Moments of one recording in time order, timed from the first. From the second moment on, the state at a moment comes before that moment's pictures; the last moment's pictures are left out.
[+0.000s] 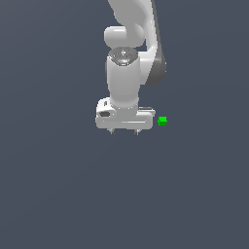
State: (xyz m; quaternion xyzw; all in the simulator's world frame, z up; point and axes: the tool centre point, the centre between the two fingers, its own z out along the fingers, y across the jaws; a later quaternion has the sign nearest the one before) arm 0.014 0.000 0.195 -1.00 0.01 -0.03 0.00
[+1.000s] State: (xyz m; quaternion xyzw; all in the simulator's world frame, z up) arm -0.037 0.017 0.164 -1.00 0.07 -0.02 0.00
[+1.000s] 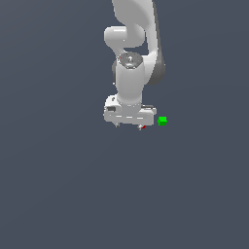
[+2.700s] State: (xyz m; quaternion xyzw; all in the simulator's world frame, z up) arm -0.174 0.108 0.070 -0.97 0.23 0.00 0.00
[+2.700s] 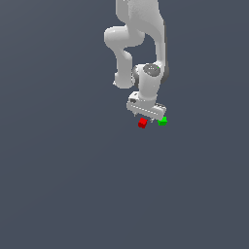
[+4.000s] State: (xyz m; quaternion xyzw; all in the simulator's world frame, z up) arm -0.175 0.109 0.020 -0.97 0.23 0.00 0.00
